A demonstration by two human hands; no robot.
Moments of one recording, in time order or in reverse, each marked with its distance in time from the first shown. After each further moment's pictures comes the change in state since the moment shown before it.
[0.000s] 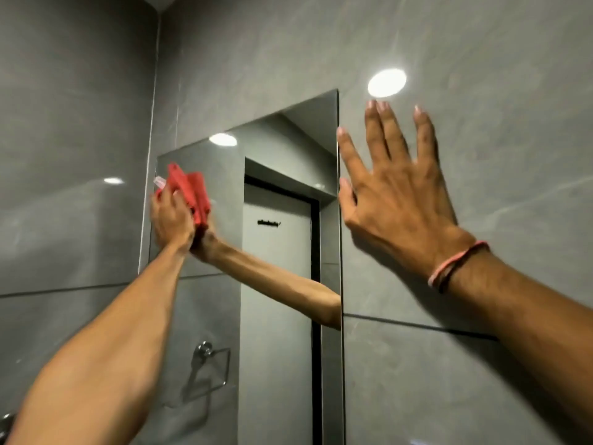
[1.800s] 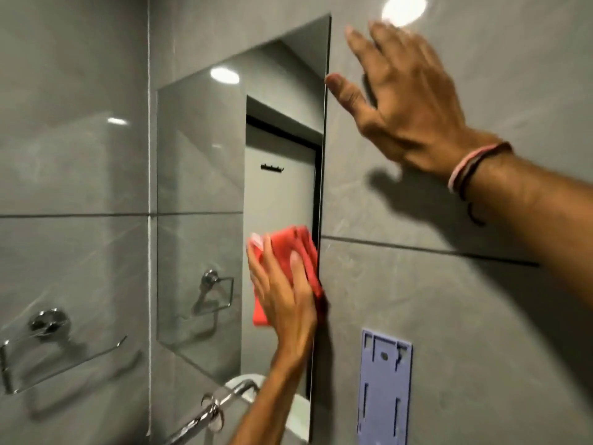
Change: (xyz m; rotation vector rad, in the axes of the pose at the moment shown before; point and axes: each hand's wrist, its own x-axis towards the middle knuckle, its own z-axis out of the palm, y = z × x) left_hand -0.357 0.101 -0.035 -0.155 -0.148 -0.127; right_hand 0.001 0.049 -0.049 0.579 -0.123 -0.031
